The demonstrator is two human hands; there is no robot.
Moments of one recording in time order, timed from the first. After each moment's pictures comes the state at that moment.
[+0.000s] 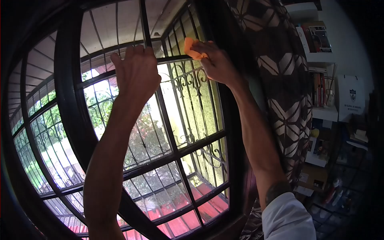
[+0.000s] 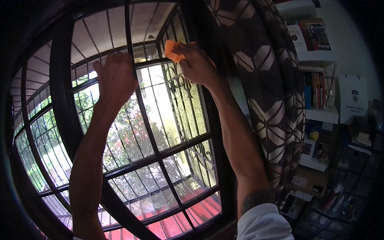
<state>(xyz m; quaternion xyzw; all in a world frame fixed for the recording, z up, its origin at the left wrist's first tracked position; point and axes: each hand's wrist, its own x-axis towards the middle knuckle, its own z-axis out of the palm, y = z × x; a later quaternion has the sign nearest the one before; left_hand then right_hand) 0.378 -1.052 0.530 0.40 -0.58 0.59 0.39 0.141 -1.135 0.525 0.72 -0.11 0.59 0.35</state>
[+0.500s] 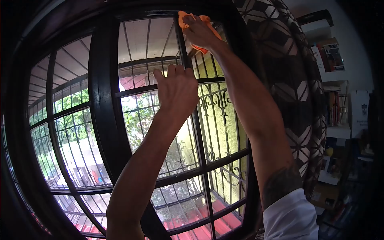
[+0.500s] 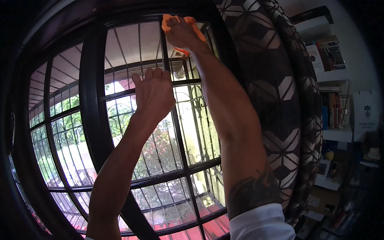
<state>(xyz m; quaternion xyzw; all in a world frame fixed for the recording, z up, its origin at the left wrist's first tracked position) 0.380 -1.055 0.531 0.38 -0.58 0.61 0.39 0.241 -1.154 0.725 0.66 -0.19 0.56 0.47</state>
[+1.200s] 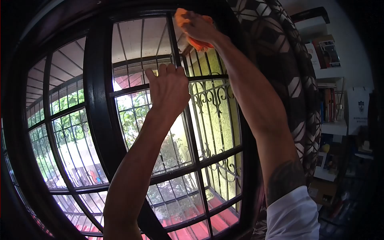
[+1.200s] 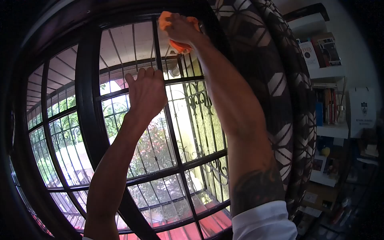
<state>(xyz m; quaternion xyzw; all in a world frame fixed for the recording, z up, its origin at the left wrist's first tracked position) 0.379 -1.053 0.532 0.39 -0.59 0.59 0.39 0.219 -1.138 0.726 0.70 -0.27 0.58 0.32</state>
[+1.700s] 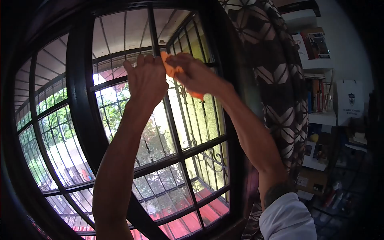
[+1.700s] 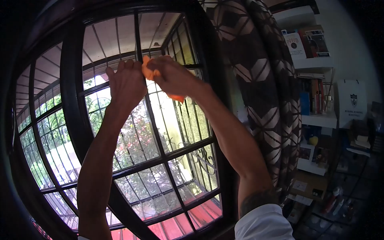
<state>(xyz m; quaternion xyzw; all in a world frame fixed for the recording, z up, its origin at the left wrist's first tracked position) 0.380 -1.061 0.532 0.38 -0.57 0.61 0.40 0.204 -1.103 0.534 0.79 -0.11 0.50 0.33</state>
